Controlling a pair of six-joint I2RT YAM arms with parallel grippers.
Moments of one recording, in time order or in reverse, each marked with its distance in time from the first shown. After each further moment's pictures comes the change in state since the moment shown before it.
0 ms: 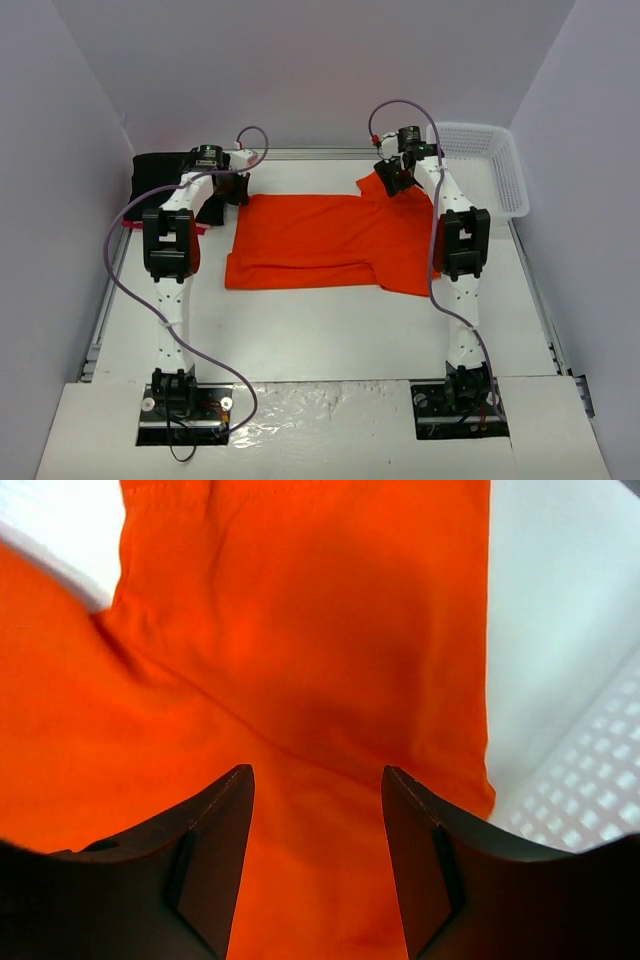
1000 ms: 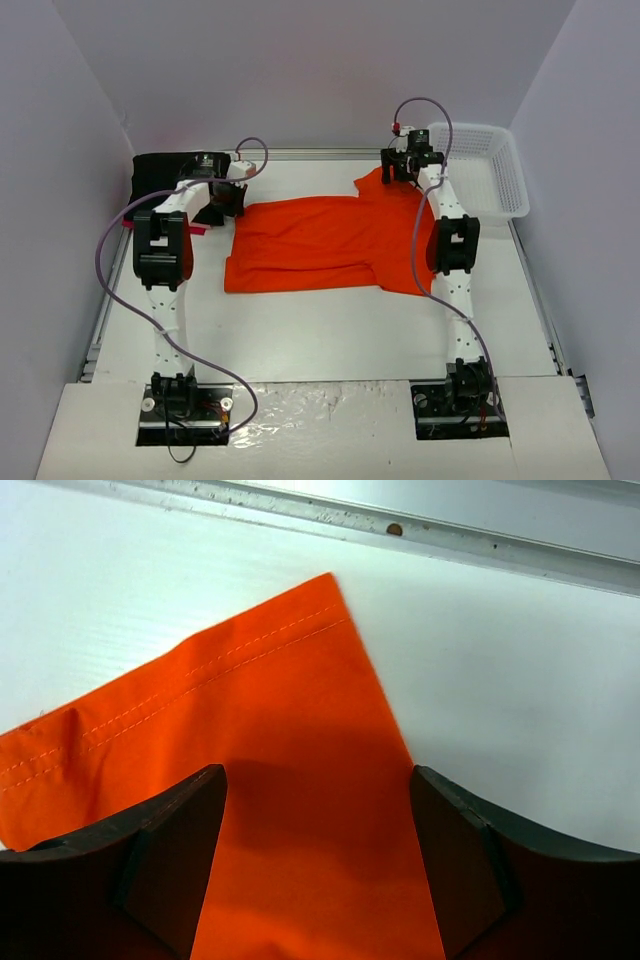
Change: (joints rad) left arm 0.000 -0.154 -0.249 0.045 -0.052 0.043; right arm -0.072 0.374 0.425 0.143 -0.090 0.330
